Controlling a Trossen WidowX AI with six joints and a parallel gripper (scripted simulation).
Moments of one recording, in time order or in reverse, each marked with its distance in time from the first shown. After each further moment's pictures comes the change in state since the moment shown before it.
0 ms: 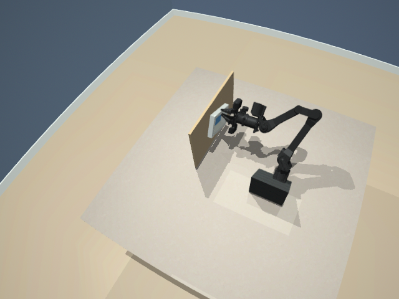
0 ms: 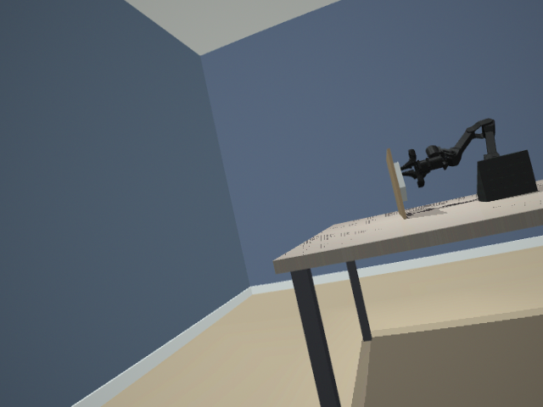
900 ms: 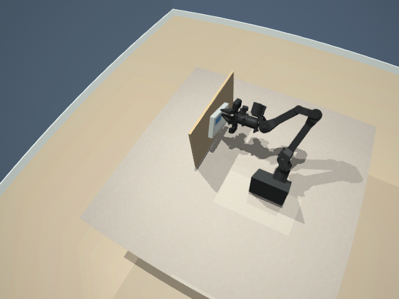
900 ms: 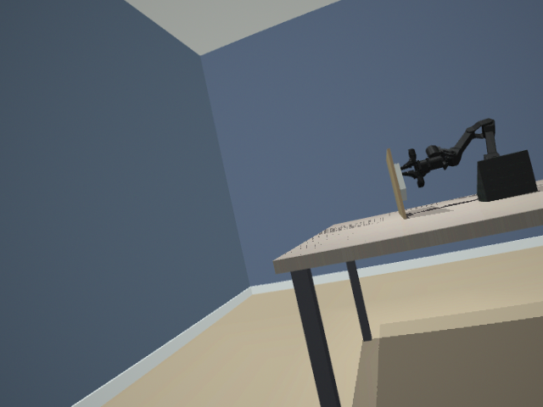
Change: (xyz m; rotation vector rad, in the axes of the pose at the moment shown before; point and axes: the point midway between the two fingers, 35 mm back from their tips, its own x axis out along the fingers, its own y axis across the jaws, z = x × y) arm 0.000 -0.001 -0.001 -0.073 0.004 -0.001
